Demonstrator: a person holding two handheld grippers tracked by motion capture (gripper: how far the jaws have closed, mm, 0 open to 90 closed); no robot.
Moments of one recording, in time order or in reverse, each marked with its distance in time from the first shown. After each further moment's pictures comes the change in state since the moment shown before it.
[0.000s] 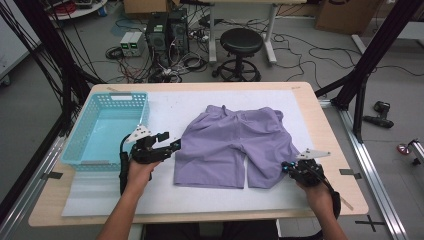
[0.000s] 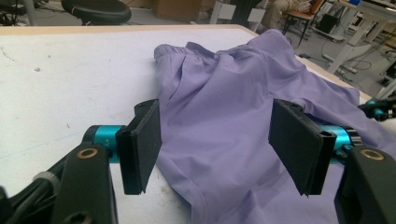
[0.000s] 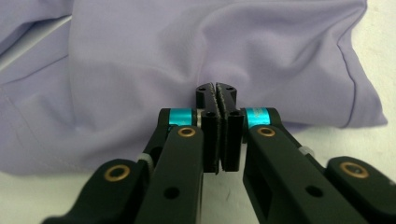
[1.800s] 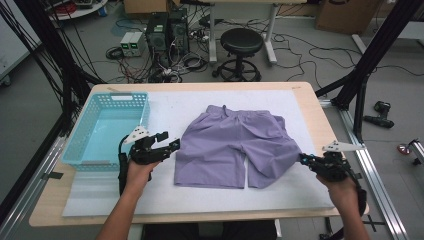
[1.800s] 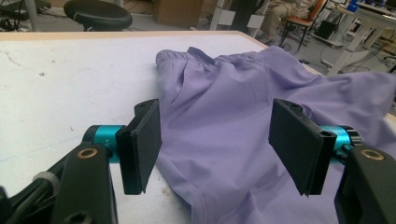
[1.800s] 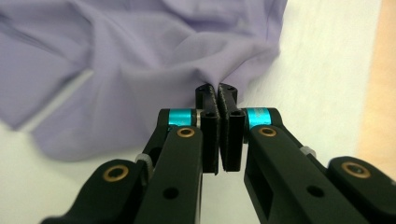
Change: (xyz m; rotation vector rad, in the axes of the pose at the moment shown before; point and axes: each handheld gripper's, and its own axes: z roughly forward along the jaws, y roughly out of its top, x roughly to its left) left arm 0.000 0.000 -0.004 -0.028 0.000 -0.004; right arm -0.031 0.014 -0.061 -0.095 0.036 0.075
